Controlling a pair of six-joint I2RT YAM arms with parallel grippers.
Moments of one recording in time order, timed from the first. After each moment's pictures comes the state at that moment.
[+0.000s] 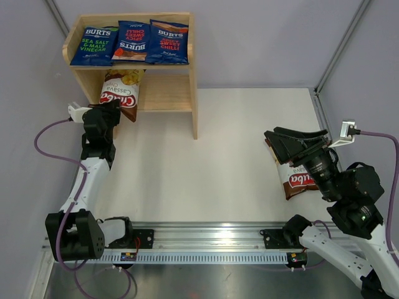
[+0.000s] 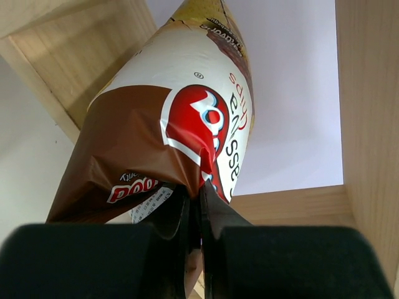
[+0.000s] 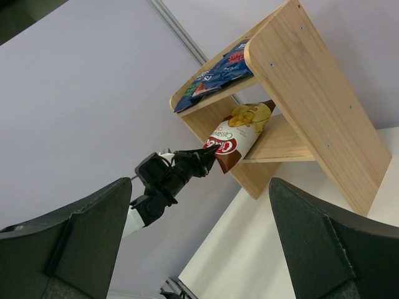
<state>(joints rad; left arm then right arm) 0.07 1.17 0.86 0.20 -0.15 -1.20 0.69 0.52 1.03 -0.15 0.09 0.73</state>
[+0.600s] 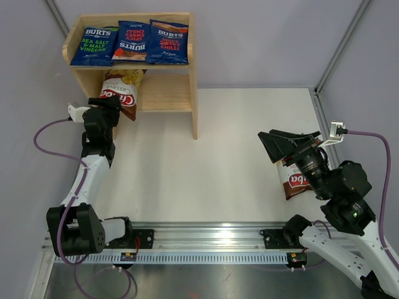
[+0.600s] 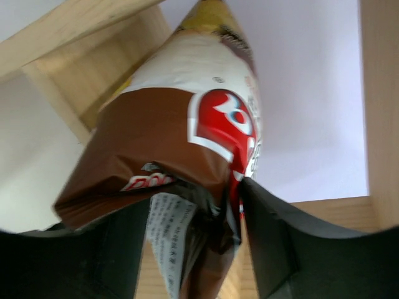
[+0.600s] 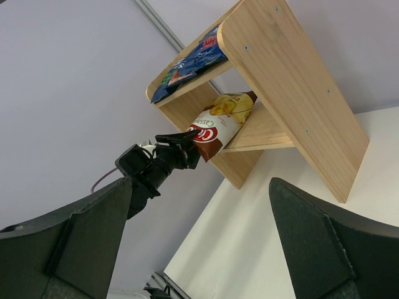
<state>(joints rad) 0.09 1.21 0.87 0.24 -0.16 -1.16 0.69 0.52 0.96 -0.15 0.12 0.72</state>
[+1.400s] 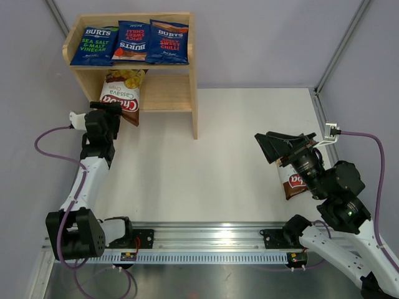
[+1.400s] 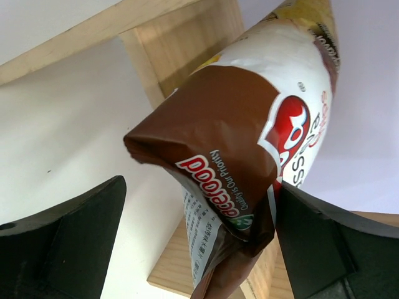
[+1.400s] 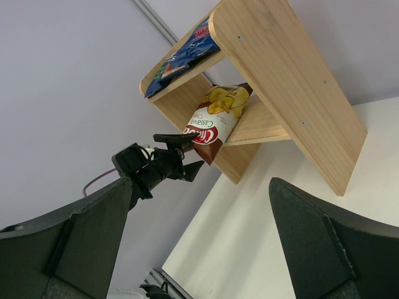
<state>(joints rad) 0.09 1.18 0.87 0.00 -0.21 -1.19 0.69 0.52 0.91 -0.12 0.12 0.73</state>
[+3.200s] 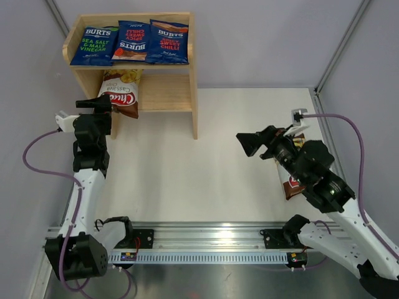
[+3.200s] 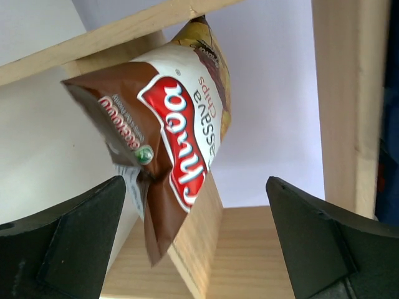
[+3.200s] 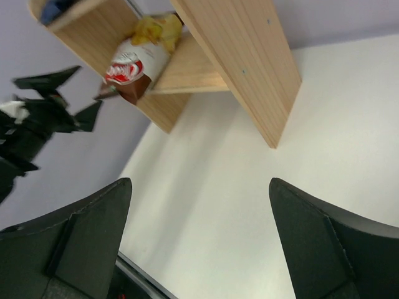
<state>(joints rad) 0.12 1.04 0.87 0.05 -0.21 -1.26 0.69 0.70 0.96 -0.25 0.13 0.60</state>
